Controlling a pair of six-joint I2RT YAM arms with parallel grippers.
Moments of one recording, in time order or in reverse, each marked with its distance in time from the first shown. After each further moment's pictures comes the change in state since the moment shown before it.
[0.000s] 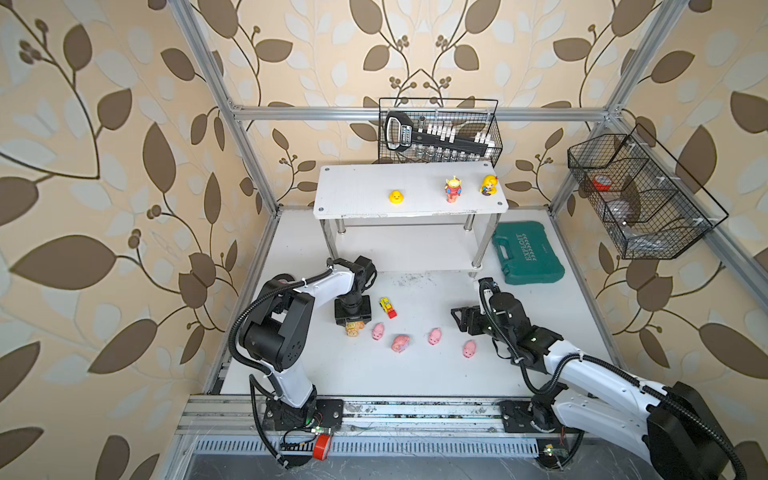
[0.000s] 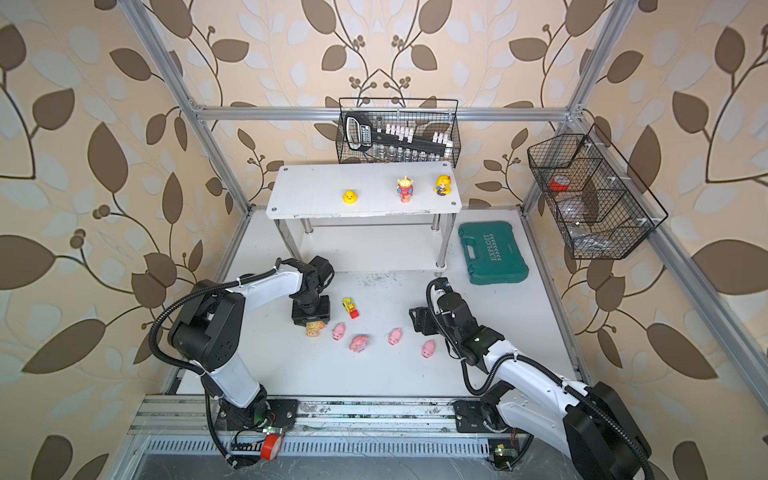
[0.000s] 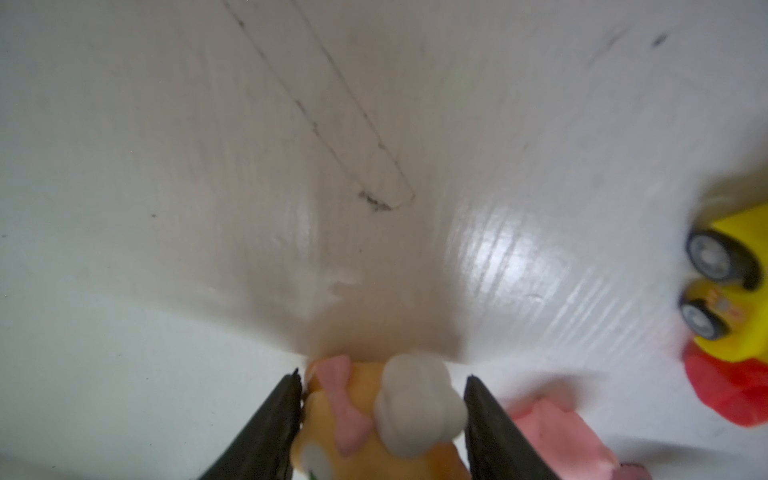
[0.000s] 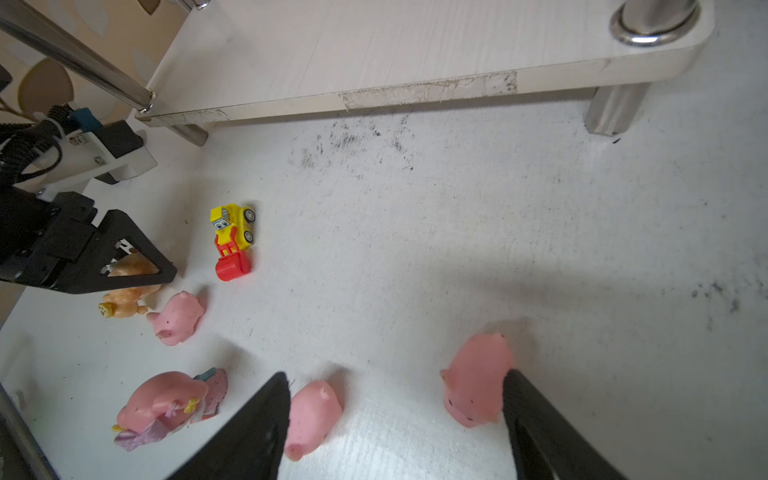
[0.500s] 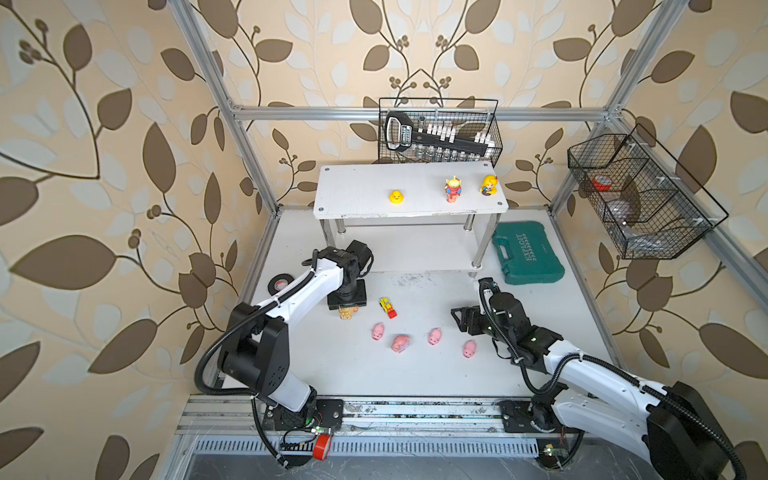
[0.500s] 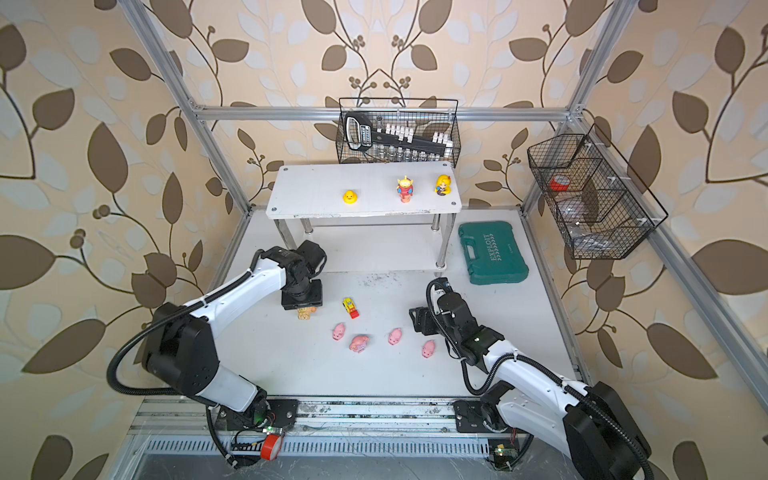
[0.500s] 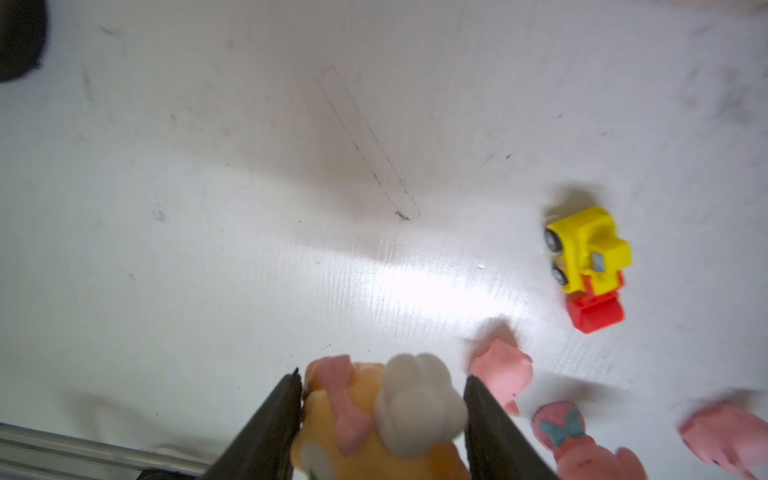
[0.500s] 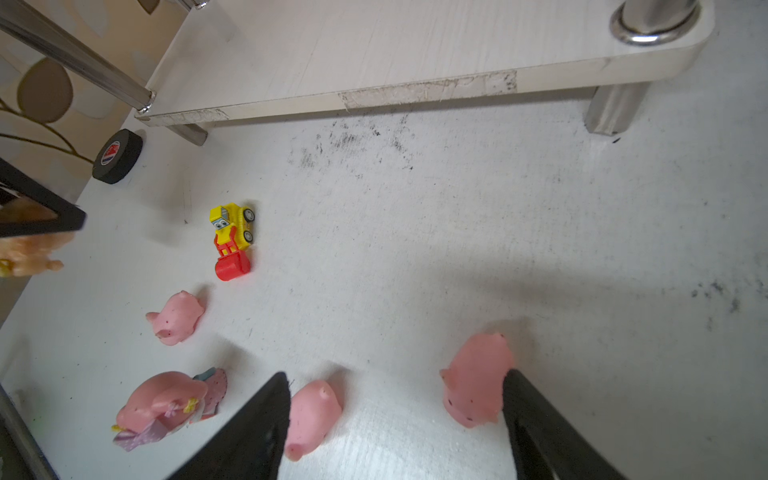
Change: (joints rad) left arm -0.004 -0.208 0.159 -0.162 -0.143 -0.010; right arm 0.000 0.001 0.000 0.000 0.000 0.000
